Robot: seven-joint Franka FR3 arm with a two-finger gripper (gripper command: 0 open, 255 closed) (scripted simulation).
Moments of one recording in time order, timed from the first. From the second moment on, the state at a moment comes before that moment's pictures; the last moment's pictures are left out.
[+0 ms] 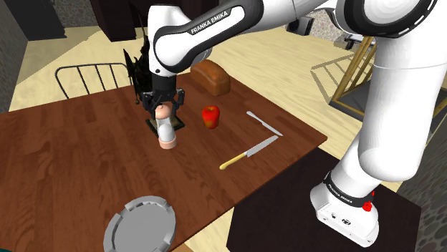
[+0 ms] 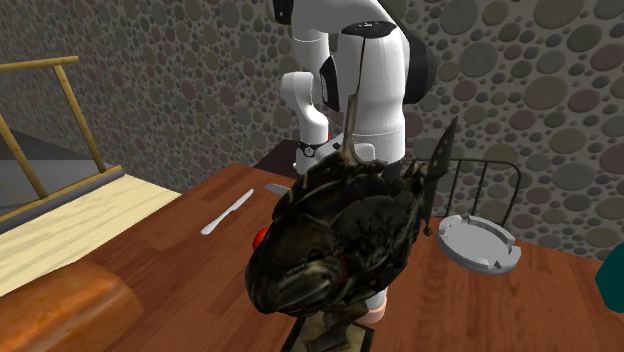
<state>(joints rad) 0.14 0.35 0.37 -1.79 0.01 2.22 0.61</state>
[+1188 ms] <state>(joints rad) 0.13 0.29 0.38 -1.71 0.03 2.08 0.61</state>
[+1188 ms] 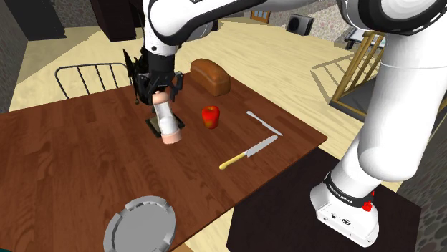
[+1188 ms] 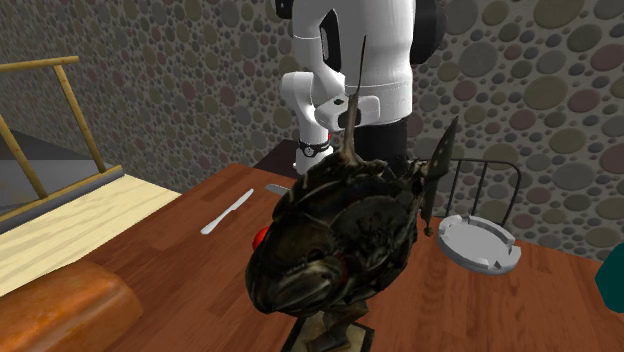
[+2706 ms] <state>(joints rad) 0.29 0.11 0.51 -1.76 0.04 1.99 0.90</state>
